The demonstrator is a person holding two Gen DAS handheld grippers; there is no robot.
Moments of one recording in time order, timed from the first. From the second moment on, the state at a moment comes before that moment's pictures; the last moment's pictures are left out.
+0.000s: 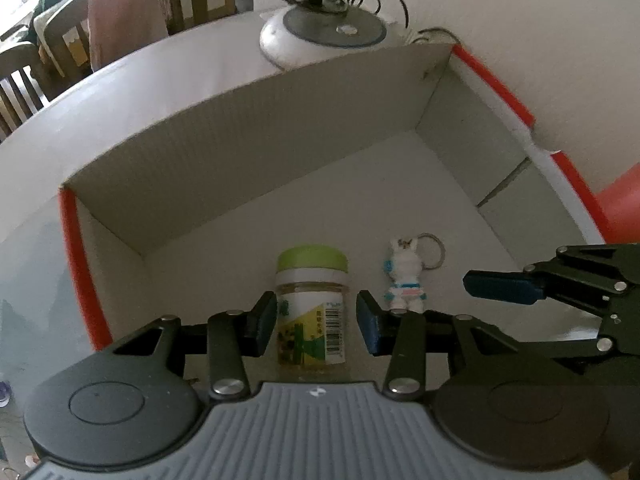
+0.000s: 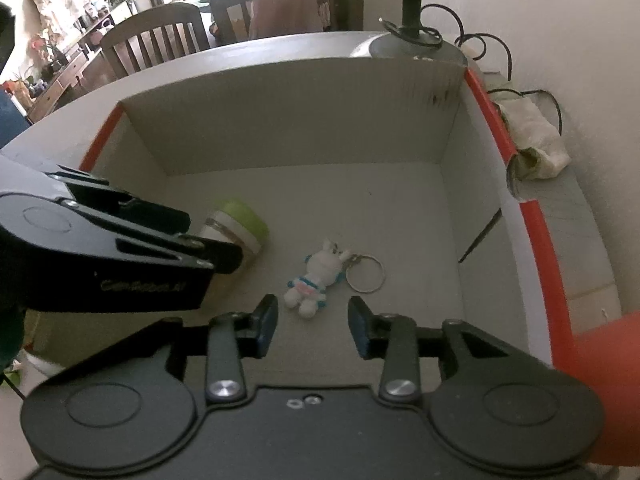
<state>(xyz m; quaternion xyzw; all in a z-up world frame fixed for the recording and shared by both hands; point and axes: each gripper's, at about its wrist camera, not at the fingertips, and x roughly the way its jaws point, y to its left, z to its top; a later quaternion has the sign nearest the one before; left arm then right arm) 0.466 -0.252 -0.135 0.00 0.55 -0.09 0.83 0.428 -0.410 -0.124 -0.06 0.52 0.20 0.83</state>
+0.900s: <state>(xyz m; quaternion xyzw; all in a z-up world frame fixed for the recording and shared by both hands) 0.366 -0.204 -0.039 -0.03 0.44 -0.06 0.90 0.365 -0.381 -0.048 -0.03 0.44 0.24 0.87</state>
